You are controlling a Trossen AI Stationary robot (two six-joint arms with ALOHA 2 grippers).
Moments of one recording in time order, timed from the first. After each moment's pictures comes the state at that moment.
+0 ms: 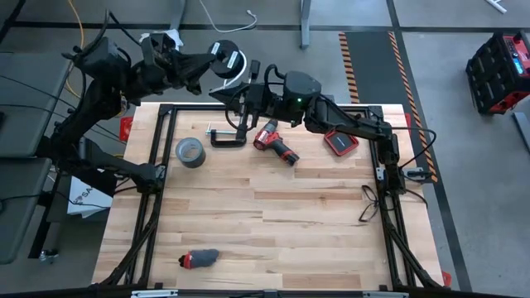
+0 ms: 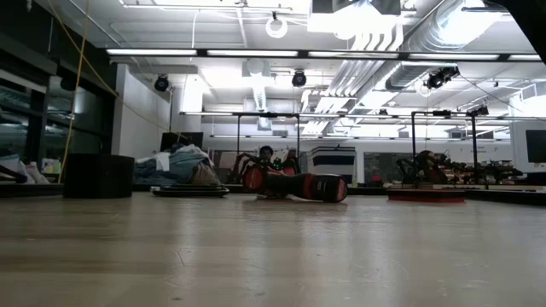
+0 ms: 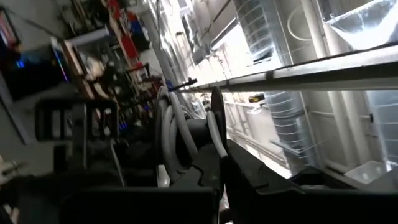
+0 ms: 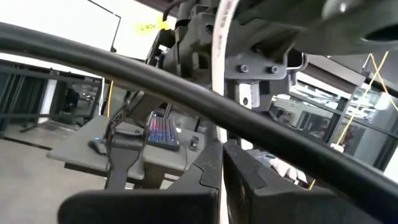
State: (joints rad) left arm 0.27 1.25 1.86 -0.30 0.07 -1.26; right arm -0.09 2.03 2.36 -0.09 0.02 -0.38
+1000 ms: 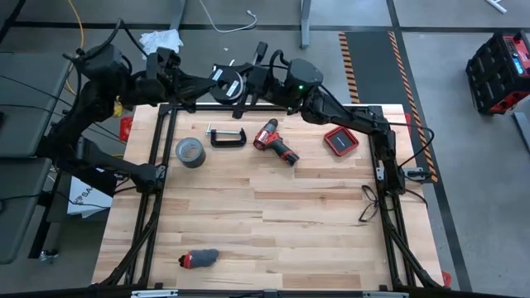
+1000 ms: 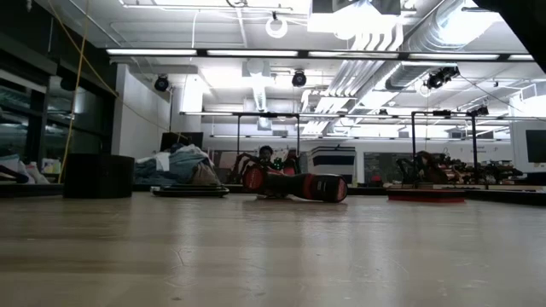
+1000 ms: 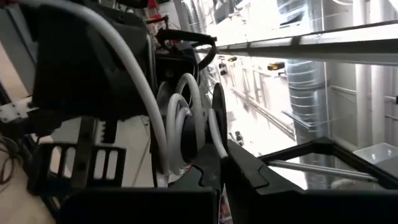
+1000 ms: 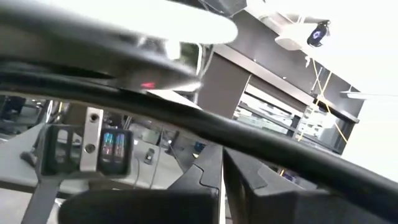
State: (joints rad) left arm 0.21 1.23 1.86 -0.47 0.17 -1.33; right arm -0.17 2.05 2.36 0.05 0.05 -0.45
